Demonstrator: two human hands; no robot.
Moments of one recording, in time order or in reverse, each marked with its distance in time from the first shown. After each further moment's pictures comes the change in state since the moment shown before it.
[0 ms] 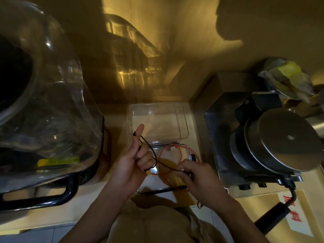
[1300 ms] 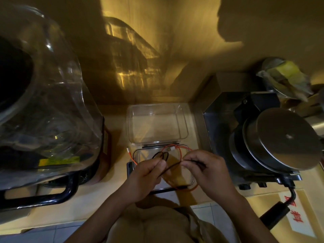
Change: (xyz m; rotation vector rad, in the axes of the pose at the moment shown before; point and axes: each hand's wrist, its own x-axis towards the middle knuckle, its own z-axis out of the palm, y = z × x) left_hand -0.017 -0.026 -0.012 1.028 -0.234 0.001; right_hand 0.000 -0.010 -0.025 0.104 0.289 -0.106
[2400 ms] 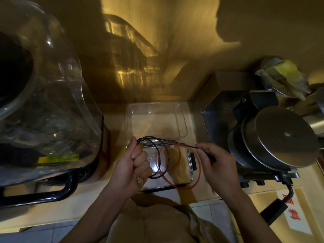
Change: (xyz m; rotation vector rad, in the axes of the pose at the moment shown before) left_hand 0.002 0.024 -0.013 -1.085 0.186 -0.164; right_hand -0.005 0.017 -0.008 -0.075 0.146 0.099
